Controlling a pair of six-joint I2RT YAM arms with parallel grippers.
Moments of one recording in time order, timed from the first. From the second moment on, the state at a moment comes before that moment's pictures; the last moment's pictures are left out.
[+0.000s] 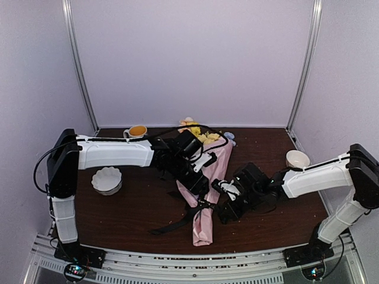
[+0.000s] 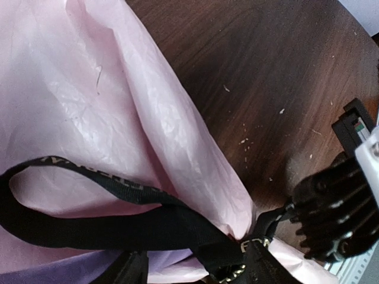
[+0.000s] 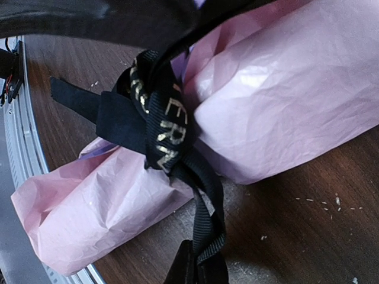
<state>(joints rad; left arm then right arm) -0.98 1.98 1.54 -0.55 0.18 -0.11 0.89 1.53 0.72 -0.14 -0.32 0.24</state>
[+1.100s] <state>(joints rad) -0.92 1.99 1.42 -0.41 0.20 -0.15 0.91 1.49 0.62 -0.11 -0.36 0.30</state>
